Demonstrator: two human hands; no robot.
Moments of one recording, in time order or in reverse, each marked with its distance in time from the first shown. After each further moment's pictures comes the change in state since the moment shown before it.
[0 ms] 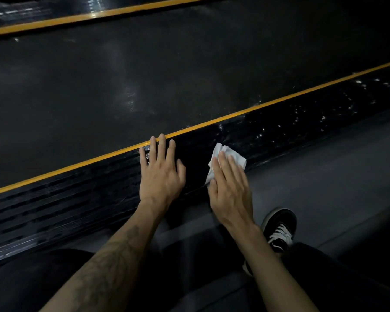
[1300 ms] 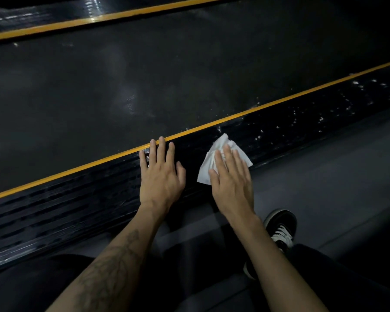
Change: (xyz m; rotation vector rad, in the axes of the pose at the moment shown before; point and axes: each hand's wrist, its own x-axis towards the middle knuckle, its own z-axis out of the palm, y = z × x) left_hand 0.001 0.002 0.001 0.005 0.013 -0.001; right_hand 0.020 0.003 0.003 -0.114 -0.077 0.138
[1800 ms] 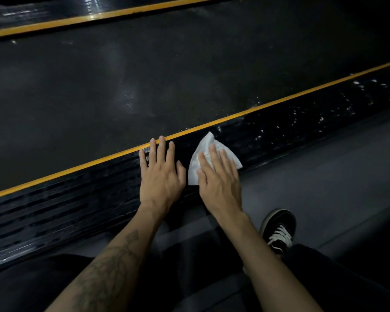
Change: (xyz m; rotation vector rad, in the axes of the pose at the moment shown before) left_hand 0.002 0.001 0.001 -0.019 0.009 0.001; right_hand 0.006 -0.024 0.001 0.049 -0.072 -0.078
